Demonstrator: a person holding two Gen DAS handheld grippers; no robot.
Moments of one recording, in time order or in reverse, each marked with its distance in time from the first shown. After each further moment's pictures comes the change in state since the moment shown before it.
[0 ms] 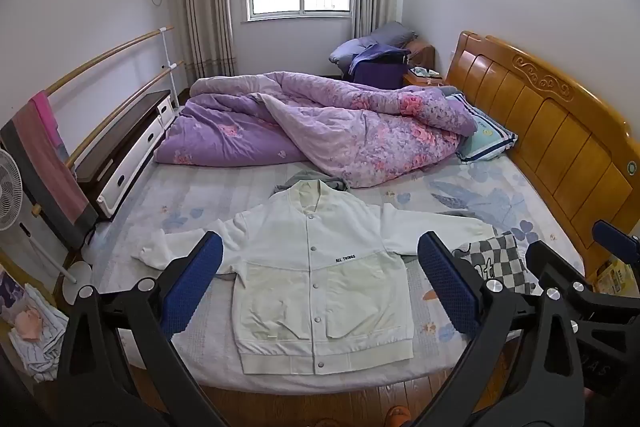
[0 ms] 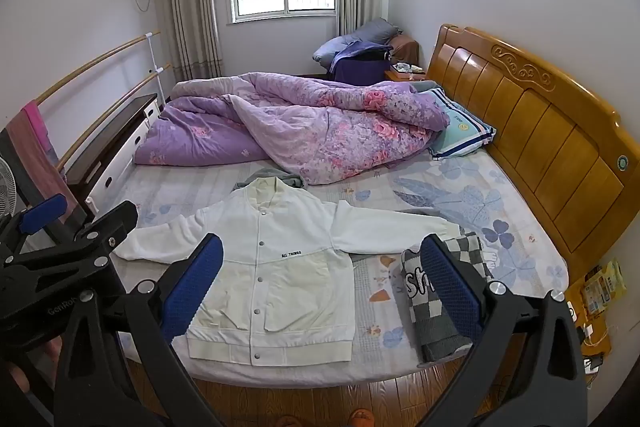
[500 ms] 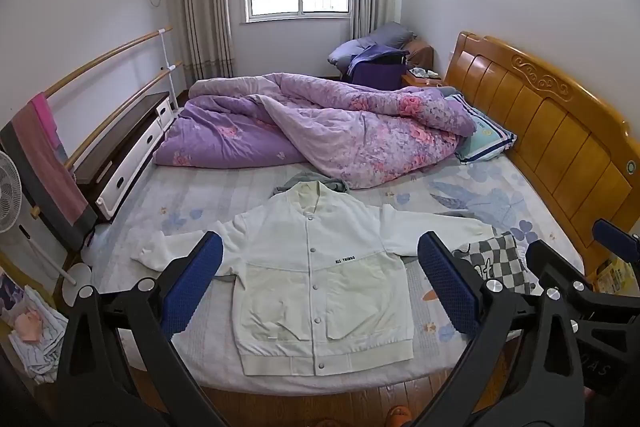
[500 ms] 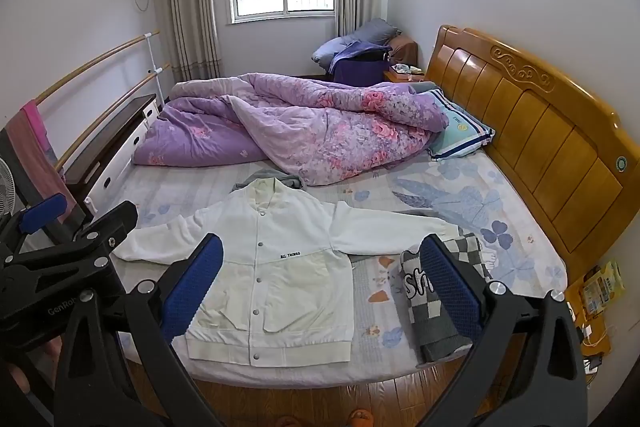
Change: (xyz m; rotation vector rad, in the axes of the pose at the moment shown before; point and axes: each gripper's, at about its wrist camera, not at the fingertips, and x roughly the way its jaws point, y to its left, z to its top) left arm 0.001 0.002 -0.001 -0.001 0.001 0.000; right arm 0.000 0.000 0.000 0.001 -0.001 0.000
